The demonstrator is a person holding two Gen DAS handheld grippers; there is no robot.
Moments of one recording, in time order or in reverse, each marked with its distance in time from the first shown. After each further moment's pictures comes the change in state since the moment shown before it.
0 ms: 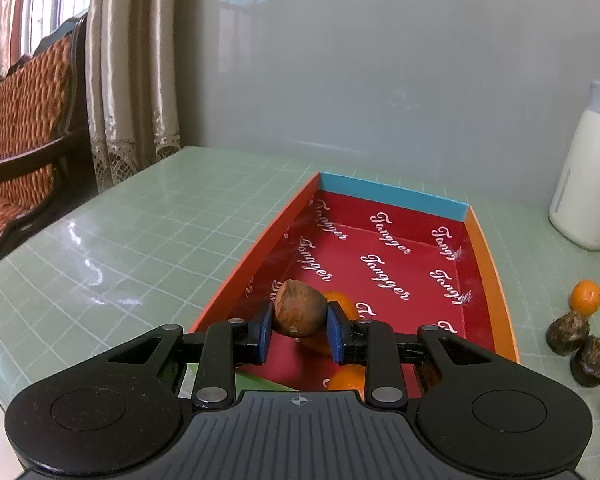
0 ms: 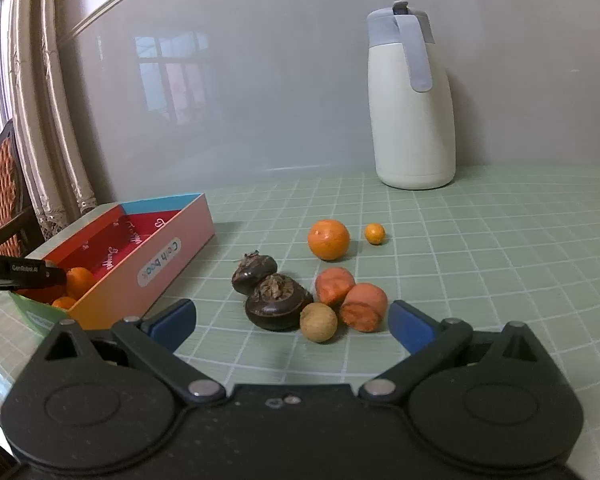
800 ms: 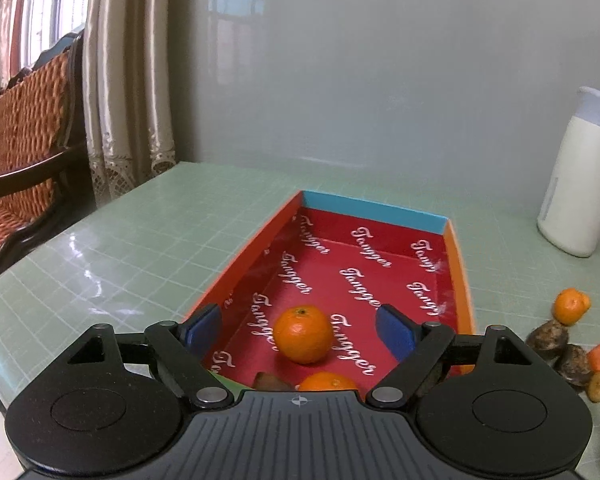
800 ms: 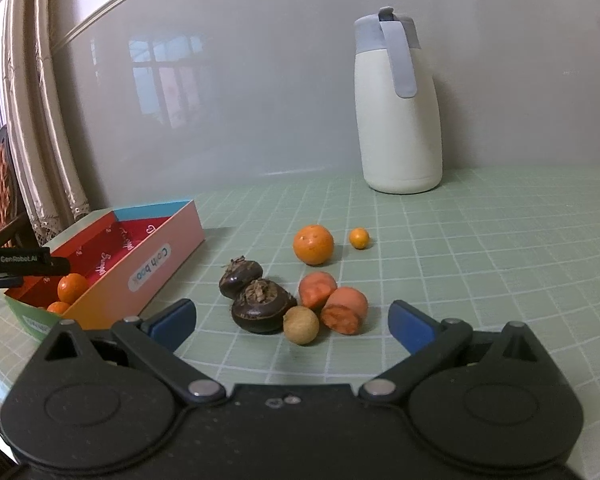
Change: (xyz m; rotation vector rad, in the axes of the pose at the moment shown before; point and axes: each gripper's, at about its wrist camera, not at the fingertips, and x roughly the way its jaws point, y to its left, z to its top) left arm -0.019 -0.017 0.004 0.020 -0.039 -0.007; right arm -0.007 -0.008 0.001 0.011 -0.016 -0.022
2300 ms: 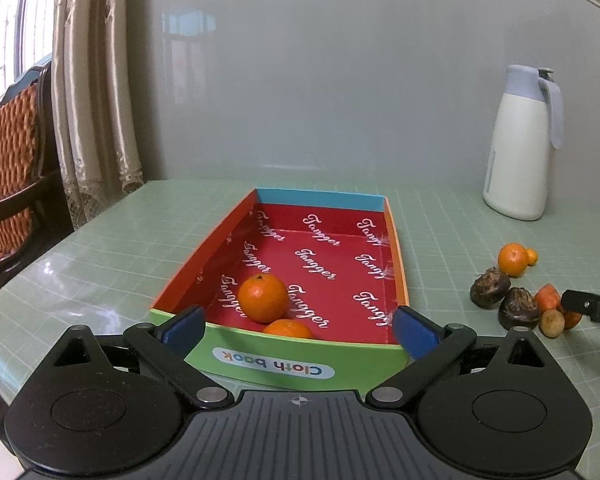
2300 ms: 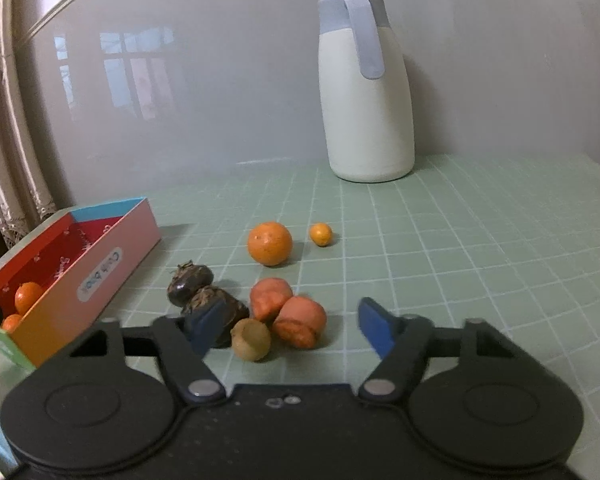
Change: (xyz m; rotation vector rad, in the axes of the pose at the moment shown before) left arm -0.049 -0.010 -0.028 0.110 -0.046 -0.079; right arm 0.032 -0.020 0.009 0.047 0.050 -0.087
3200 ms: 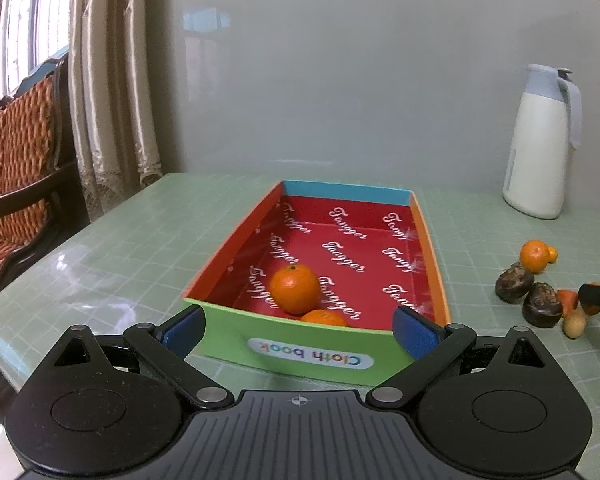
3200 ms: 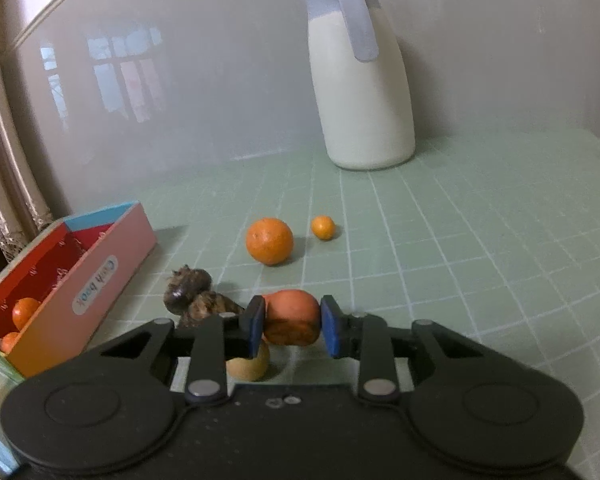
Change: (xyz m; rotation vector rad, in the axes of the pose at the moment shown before) left arm 0.000 0.021 -0.005 -0.020 0.014 0.040; right arm 0.006 0.002 0.001 0.042 0.006 0.032
